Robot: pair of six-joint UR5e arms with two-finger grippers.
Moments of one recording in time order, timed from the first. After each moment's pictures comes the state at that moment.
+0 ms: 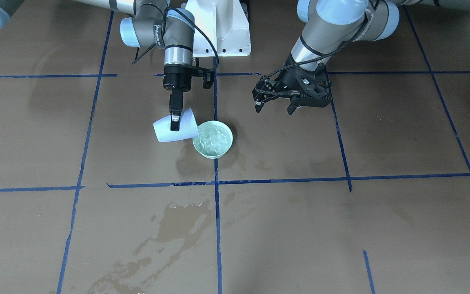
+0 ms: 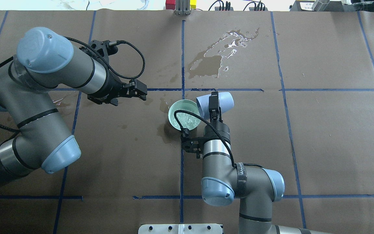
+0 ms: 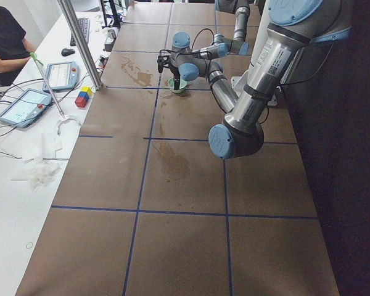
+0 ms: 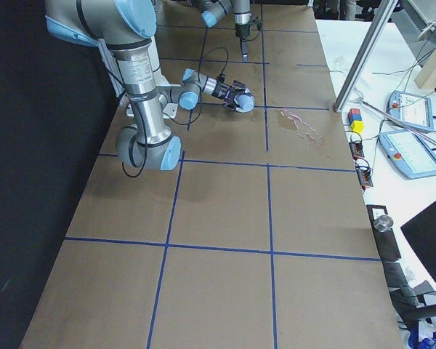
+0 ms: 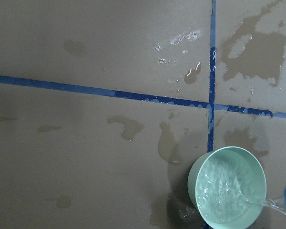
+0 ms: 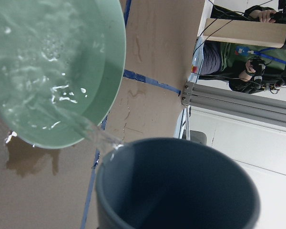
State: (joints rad) left arm -0.70 -2.09 -1.86 -1.78 -2.03 -1.29; right arm 0.20 -1.06 1.64 -1.32 0.49 -0.35
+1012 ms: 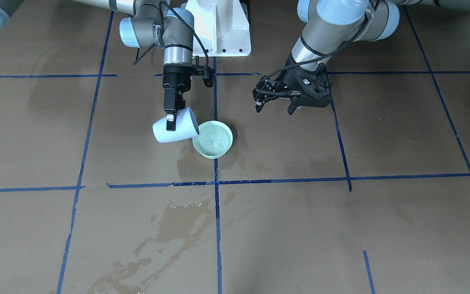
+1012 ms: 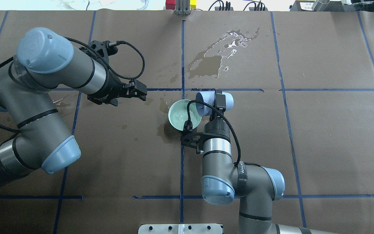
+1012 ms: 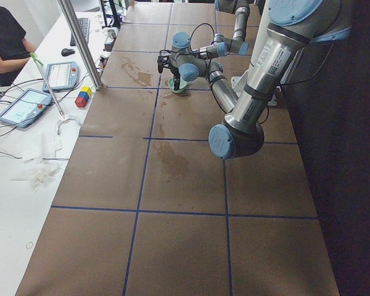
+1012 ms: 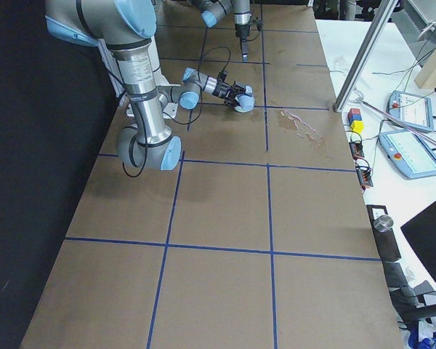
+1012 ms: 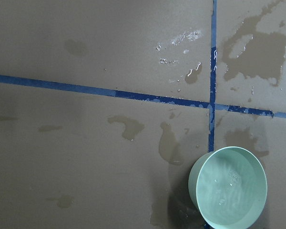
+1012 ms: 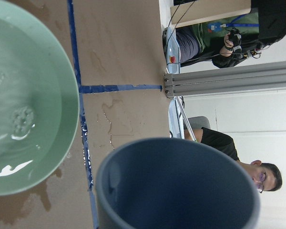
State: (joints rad) left arm -0.70 -2.09 -1.86 -1.78 -2.03 -1.29; right arm 0.20 -1.06 1.65 -1.30 0.50 0.02
